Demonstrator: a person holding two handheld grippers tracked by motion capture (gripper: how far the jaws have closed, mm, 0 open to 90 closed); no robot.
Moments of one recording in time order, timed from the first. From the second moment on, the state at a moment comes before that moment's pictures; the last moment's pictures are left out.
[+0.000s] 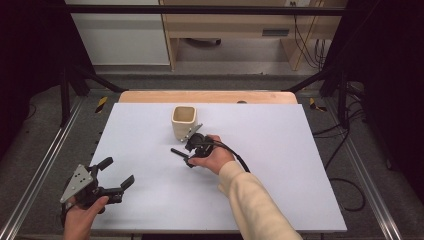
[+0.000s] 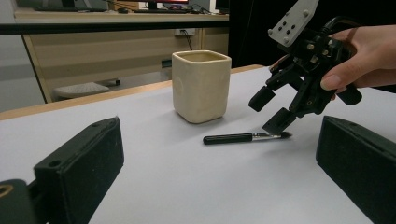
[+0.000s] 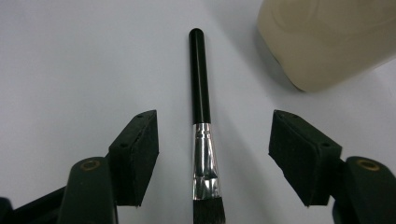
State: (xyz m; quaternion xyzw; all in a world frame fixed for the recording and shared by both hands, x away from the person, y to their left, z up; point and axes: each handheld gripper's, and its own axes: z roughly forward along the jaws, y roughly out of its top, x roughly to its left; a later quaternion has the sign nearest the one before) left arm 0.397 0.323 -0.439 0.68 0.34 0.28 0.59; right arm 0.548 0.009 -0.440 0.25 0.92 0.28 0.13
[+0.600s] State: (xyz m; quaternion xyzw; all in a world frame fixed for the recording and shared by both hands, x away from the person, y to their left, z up) left arm 0.398 0.329 -0.439 0.67 0.34 0.29 0.59; right arm 0.553 0.016 -0.451 0.24 0.92 0.28 0.11
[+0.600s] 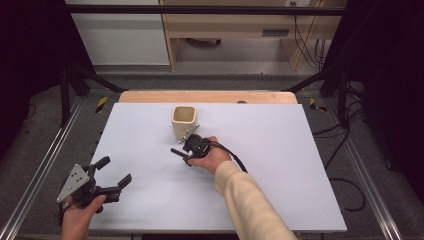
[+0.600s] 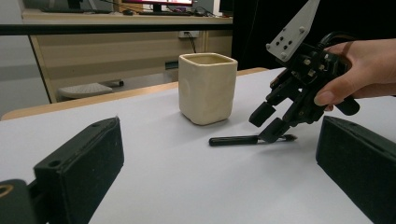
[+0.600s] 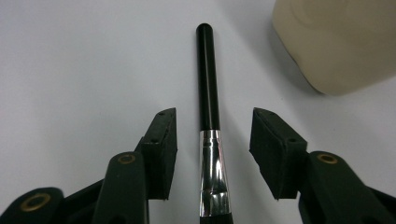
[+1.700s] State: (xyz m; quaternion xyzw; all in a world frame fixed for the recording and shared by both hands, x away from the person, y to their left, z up) left arm 0.399 0.328 -0.439 0.68 0.34 0.29 0.59; right arm 0.557 0.022 -0.461 0.25 0.92 0.28 0.10
